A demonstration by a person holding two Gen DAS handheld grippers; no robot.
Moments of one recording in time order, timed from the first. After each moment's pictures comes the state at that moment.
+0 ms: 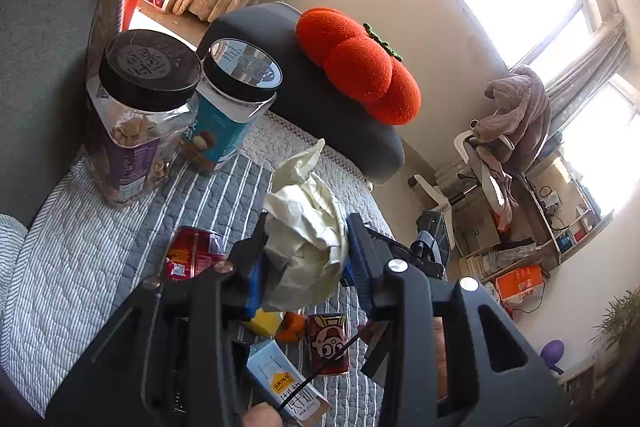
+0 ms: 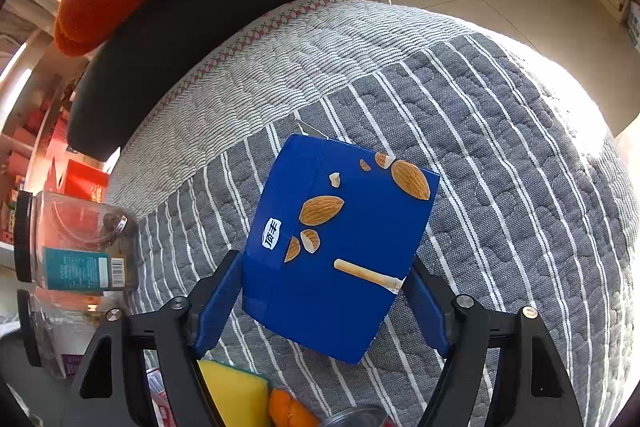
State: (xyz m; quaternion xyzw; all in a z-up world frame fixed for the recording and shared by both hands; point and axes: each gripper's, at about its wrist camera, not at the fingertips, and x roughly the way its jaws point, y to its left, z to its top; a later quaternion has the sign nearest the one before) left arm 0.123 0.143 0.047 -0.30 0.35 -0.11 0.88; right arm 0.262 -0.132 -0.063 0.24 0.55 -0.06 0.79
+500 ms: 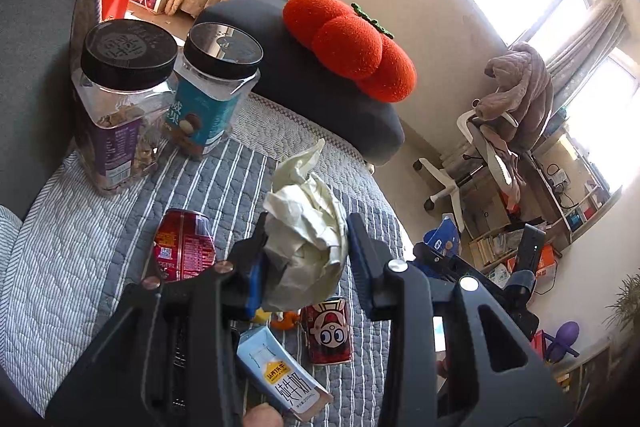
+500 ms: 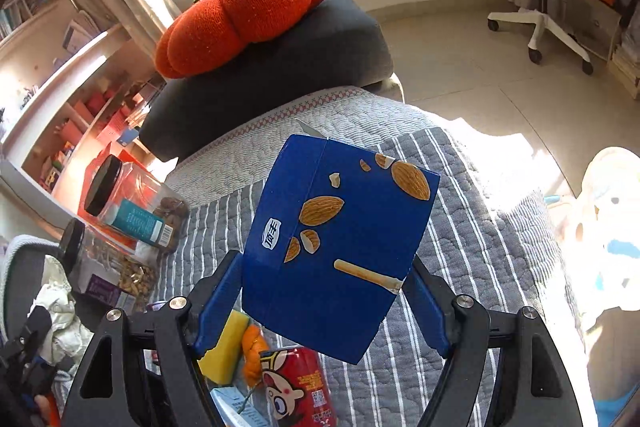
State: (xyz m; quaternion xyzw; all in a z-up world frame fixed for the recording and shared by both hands) left arm 0.116 0.112 0.041 -0.27 0.37 -0.12 0.88; right arm 0.168 -0.177 0.024 0.18 0.44 0.00 0.88
